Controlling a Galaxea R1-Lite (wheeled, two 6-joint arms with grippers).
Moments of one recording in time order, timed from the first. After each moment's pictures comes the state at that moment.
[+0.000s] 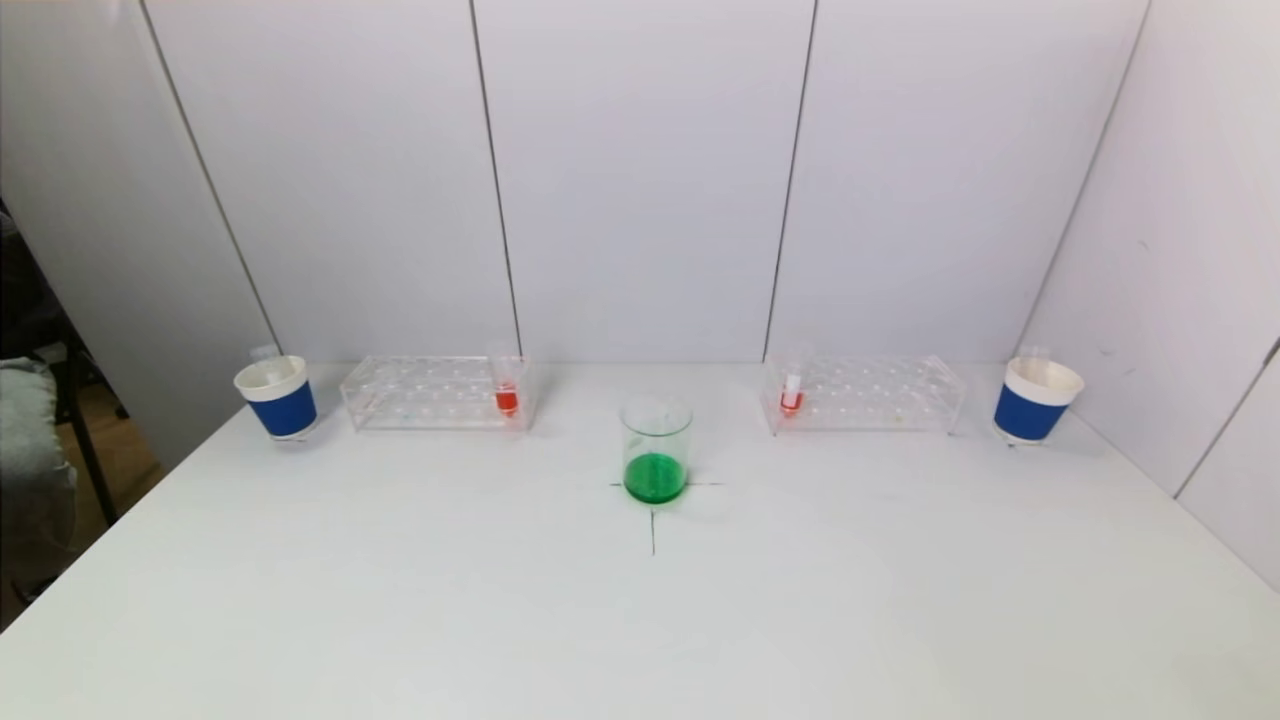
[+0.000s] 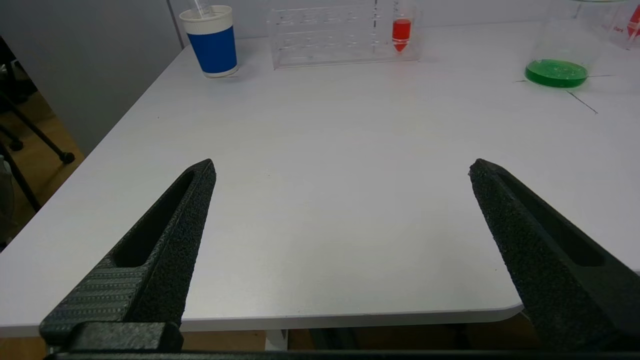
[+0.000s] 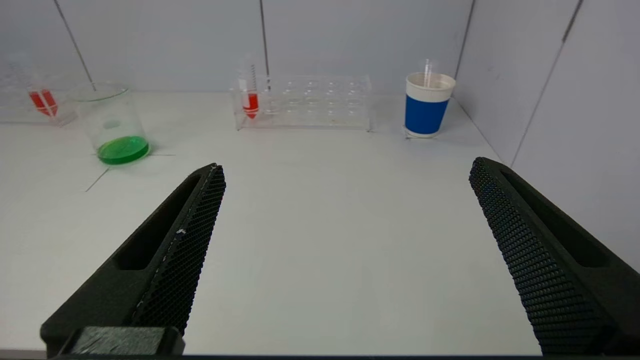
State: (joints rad) left arm 0.00 0.00 0.00 0.00 -0.02 0.03; right arm -0.01 0.18 -0.15 -0.07 0.02 0.02
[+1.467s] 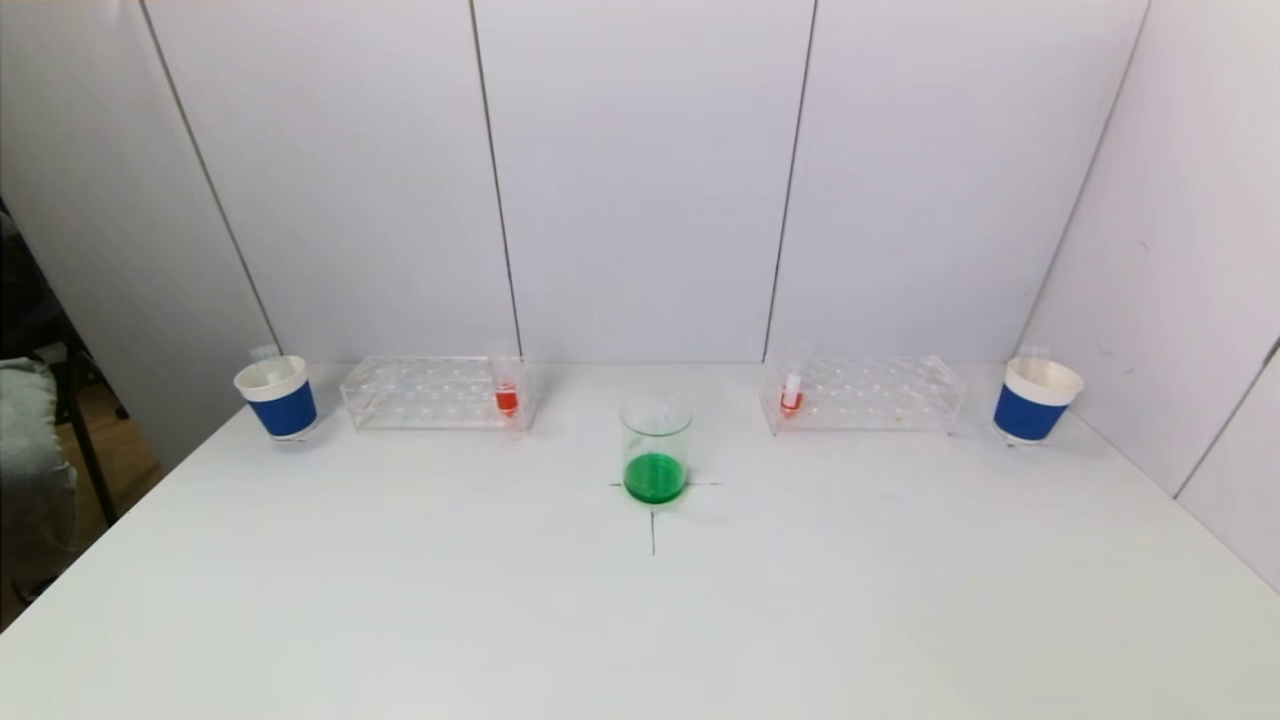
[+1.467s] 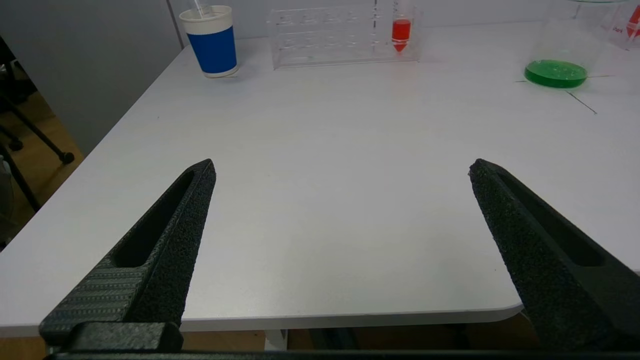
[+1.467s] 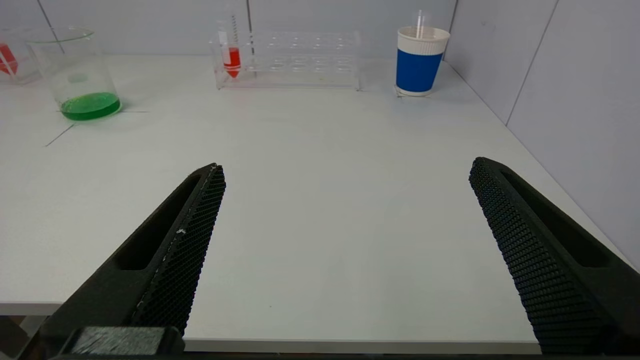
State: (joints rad) left arm 0.00 0.00 0.00 0.00 -0.02 0.03; right arm 0.00 0.00 0.00 -0.01 -0.01 0.00
